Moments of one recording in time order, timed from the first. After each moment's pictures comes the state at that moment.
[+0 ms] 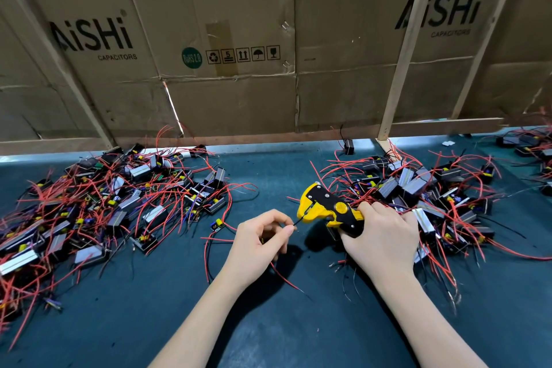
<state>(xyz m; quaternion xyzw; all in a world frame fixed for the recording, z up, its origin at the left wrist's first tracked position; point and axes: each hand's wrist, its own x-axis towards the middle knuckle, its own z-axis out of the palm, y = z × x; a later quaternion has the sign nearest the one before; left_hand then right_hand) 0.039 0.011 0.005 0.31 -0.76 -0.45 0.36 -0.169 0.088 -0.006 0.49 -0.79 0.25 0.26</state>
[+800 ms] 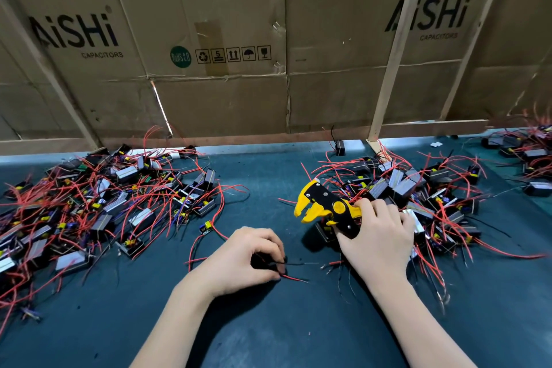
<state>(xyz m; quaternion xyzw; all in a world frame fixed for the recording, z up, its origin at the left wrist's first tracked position) 0.059 0.002 0.024 0.17 -0.93 -0.28 0.17 -0.178 0.089 -0.015 0.45 -0.79 0.27 0.31</state>
